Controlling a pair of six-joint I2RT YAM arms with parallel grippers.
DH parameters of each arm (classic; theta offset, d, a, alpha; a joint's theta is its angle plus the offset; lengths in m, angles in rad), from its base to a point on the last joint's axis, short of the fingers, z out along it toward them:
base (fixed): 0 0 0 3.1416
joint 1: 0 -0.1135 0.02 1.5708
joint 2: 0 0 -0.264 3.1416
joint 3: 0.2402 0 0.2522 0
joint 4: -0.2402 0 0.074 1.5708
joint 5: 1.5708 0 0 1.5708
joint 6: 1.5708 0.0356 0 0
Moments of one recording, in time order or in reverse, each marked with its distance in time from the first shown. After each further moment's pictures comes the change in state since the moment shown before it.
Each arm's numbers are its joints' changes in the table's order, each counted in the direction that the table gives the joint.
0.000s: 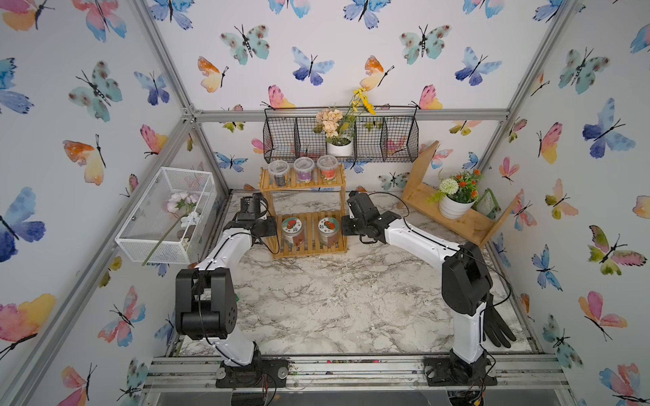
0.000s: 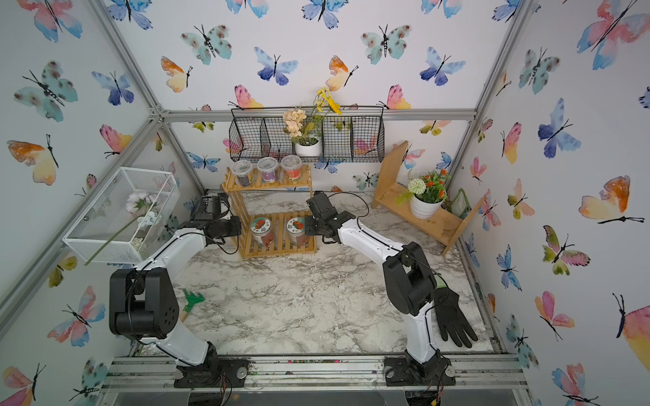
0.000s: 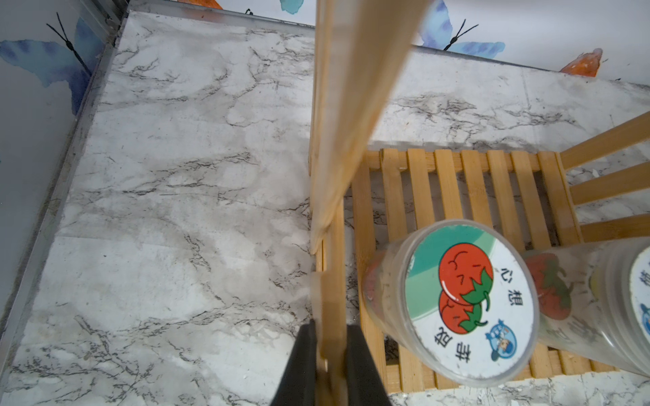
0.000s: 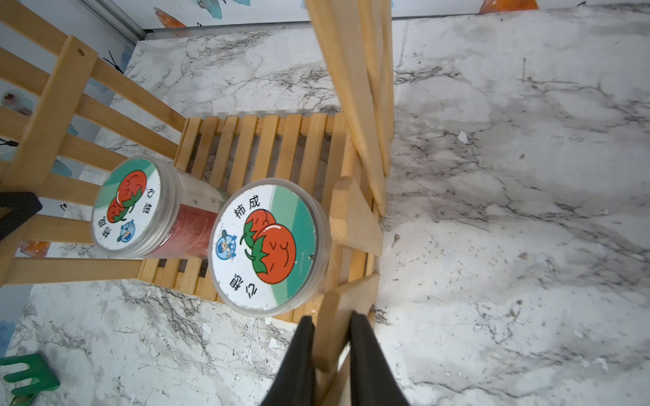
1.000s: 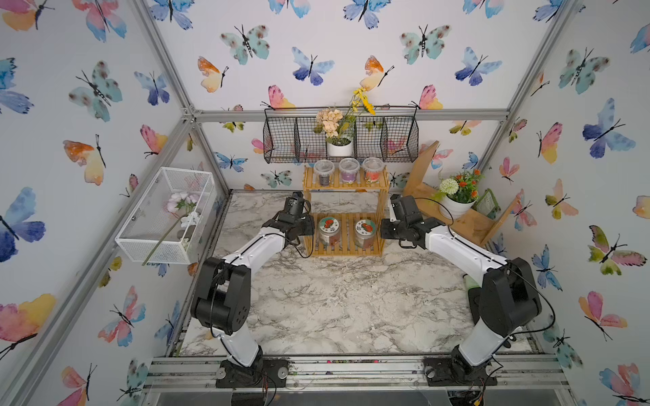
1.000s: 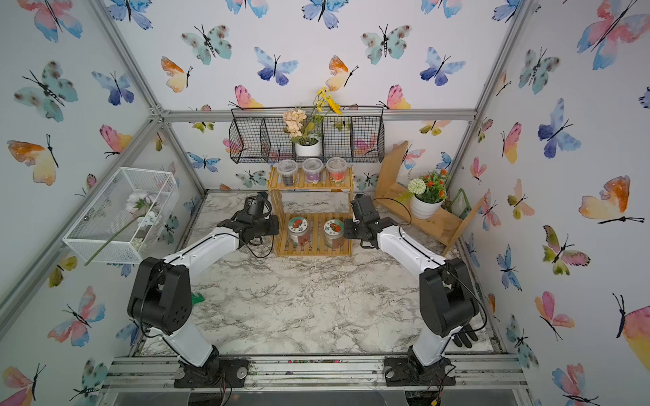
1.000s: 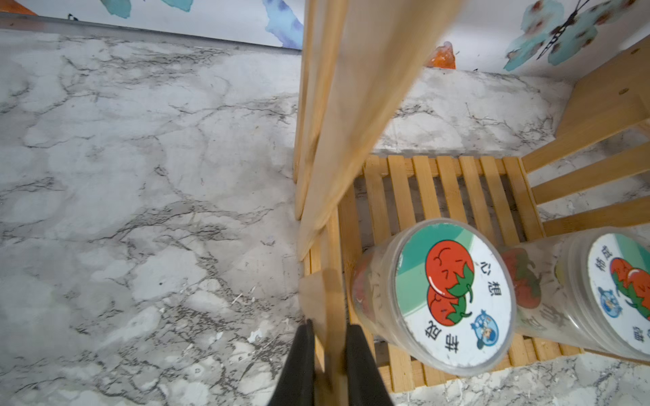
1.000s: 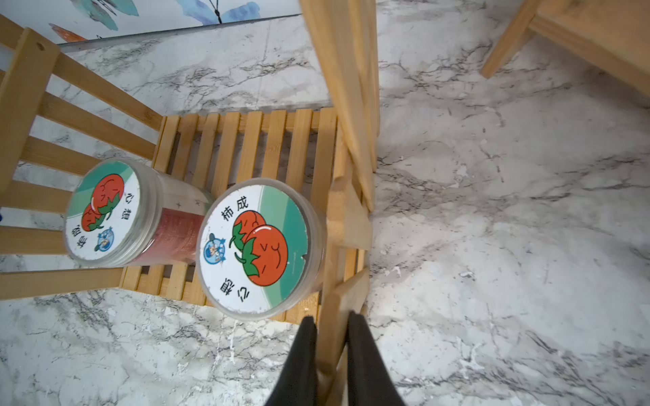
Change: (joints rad) left arm 0.327 0.080 0.049 0.096 -0.071 -0.187; right arm 0.256 -0.290 -0.351 0.011 -0.030 -0.107
